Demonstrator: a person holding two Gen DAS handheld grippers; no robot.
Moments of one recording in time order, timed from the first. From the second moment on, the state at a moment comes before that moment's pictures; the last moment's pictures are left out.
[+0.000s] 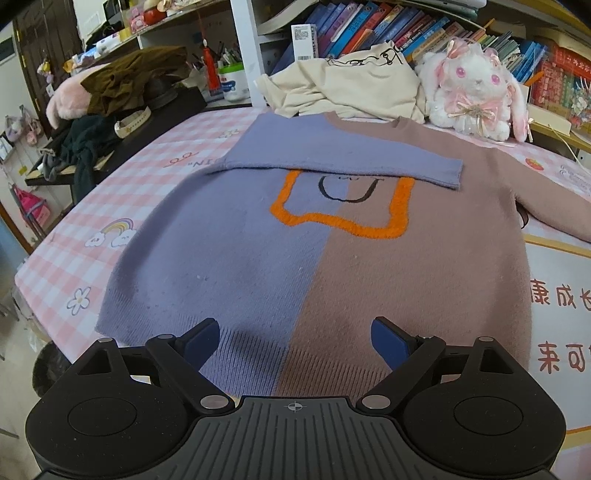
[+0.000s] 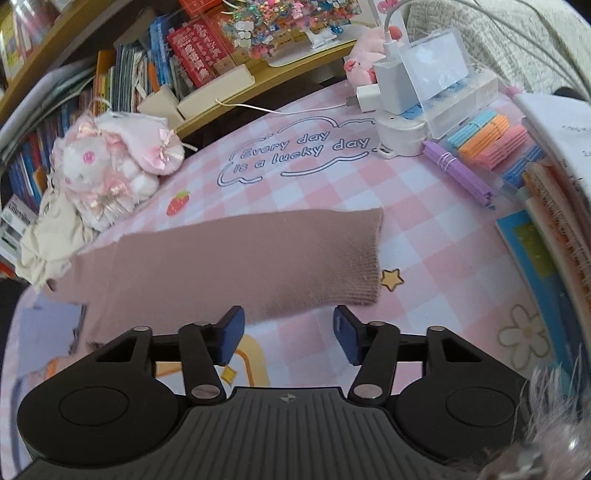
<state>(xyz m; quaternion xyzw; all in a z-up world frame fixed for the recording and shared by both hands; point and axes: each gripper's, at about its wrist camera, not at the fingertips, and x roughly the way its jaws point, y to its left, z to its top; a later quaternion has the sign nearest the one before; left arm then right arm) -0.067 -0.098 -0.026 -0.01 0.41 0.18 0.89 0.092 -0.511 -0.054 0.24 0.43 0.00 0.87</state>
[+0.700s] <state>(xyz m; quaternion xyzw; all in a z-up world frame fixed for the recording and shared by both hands) -0.073 -0.095 -0.024 -0.02 0.41 0.19 0.89 0.091 -0.526 -0.054 0.30 0.42 0.01 0.86</state>
